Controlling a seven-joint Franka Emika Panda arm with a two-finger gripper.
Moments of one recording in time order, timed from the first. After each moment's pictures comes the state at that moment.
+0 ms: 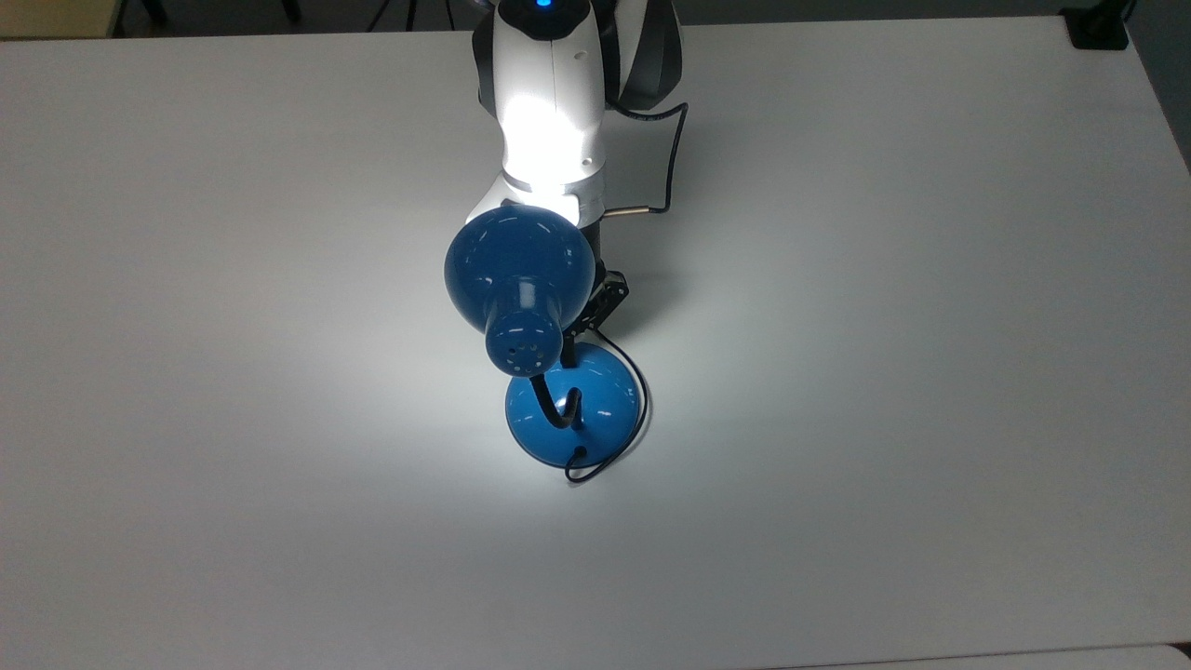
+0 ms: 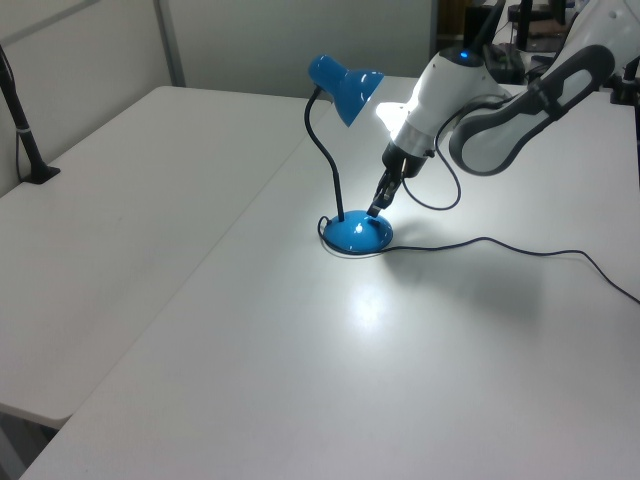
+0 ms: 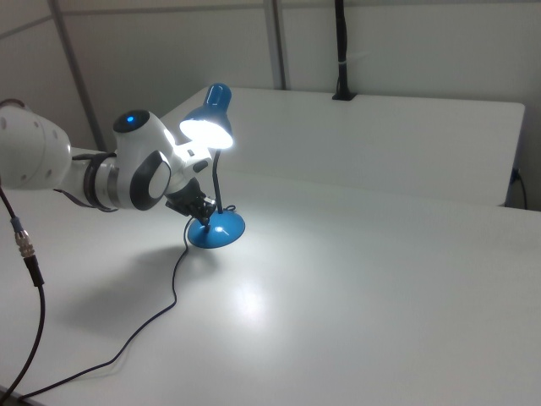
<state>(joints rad) 0.05 0.35 0.08 -1.95 -0.09 2.72 -0.02</state>
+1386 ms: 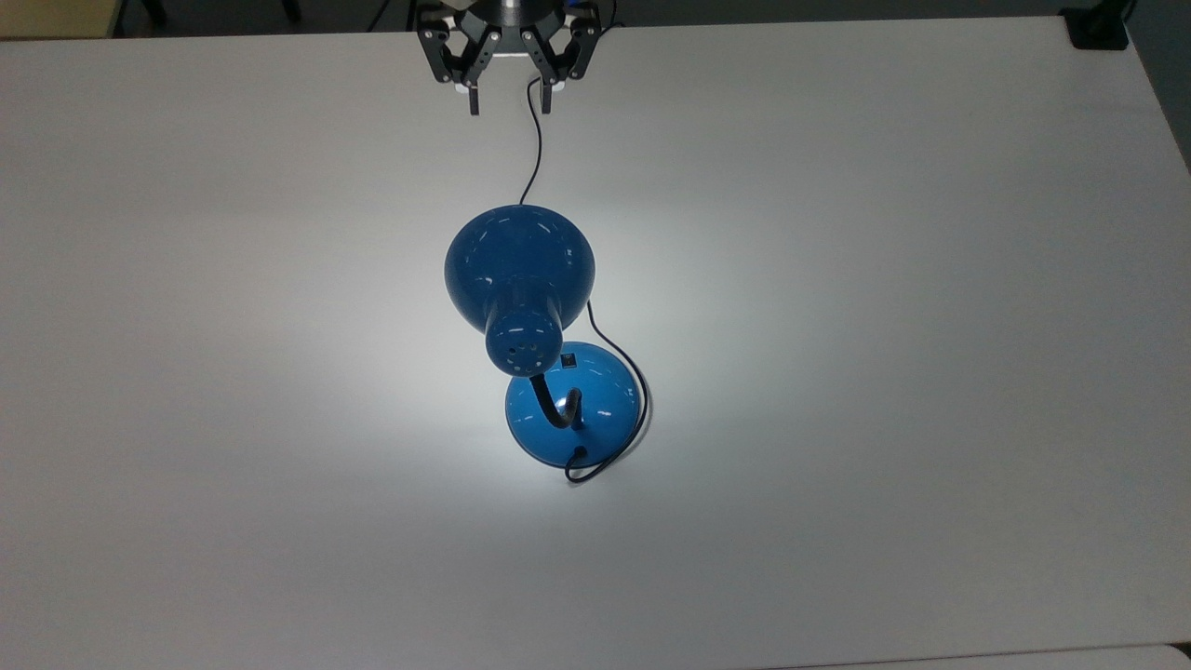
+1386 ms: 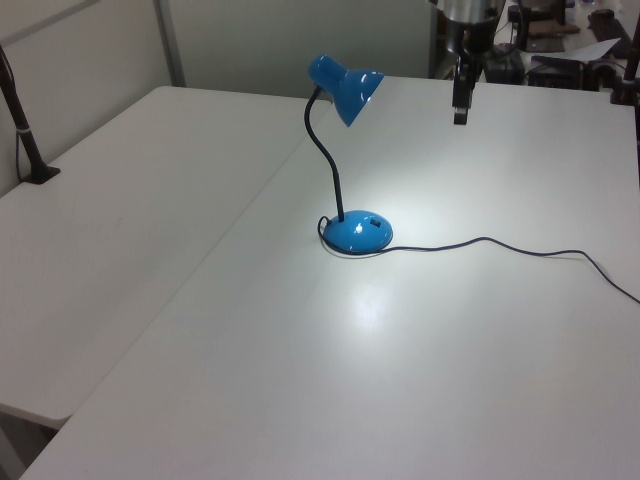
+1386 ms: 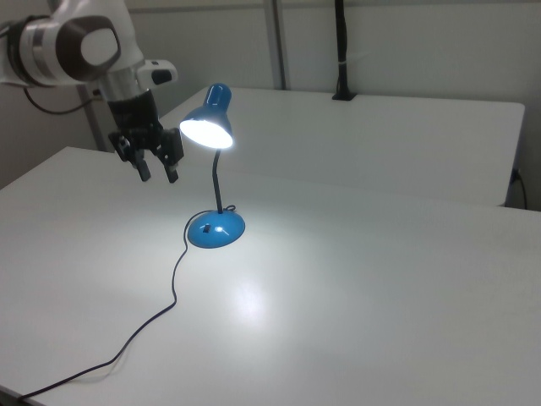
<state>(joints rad) 0.04 0.01 0.07 -1.72 -0.09 1.75 -0.01</state>
